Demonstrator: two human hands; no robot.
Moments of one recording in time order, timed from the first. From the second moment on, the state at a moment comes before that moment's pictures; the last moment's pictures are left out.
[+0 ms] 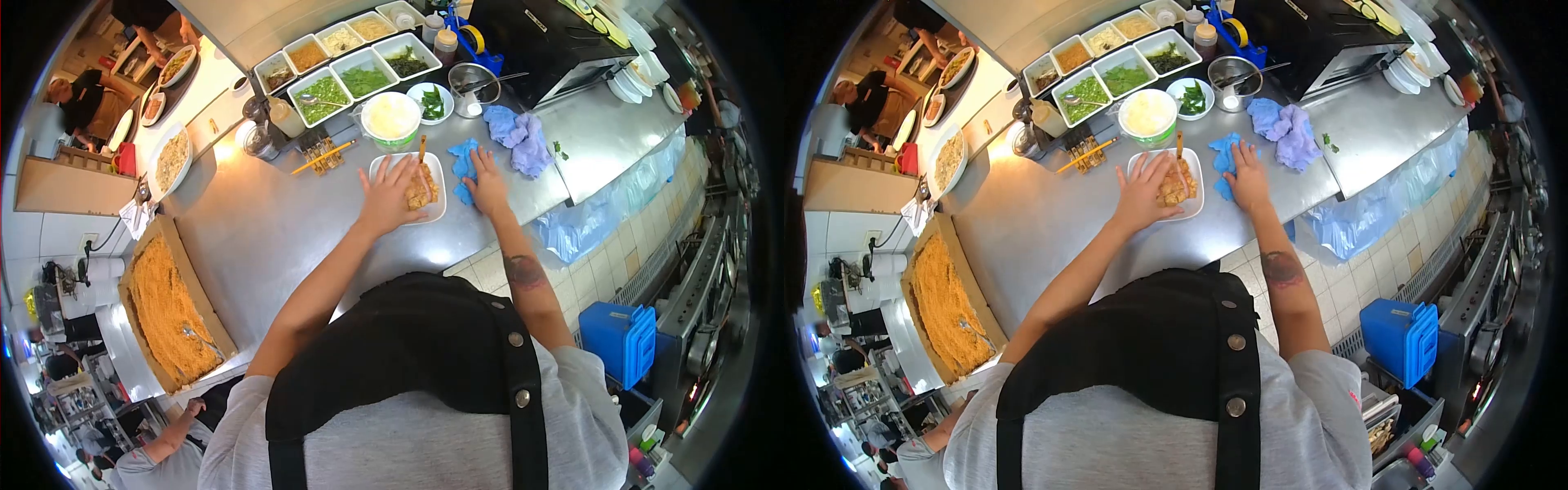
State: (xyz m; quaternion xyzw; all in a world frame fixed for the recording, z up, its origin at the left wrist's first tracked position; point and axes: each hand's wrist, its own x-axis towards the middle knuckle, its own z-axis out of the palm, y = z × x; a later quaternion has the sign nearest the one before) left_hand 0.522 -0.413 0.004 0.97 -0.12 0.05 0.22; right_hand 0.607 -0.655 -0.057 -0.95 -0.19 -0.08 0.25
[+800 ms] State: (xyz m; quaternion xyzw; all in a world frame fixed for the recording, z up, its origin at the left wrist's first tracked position) left_hand 0.404 -0.476 -0.002 0.84 -0.18 -0.06 0.50; right_hand 0.477 -0.669 0.055 -0.81 -0.41 0.14 0.40
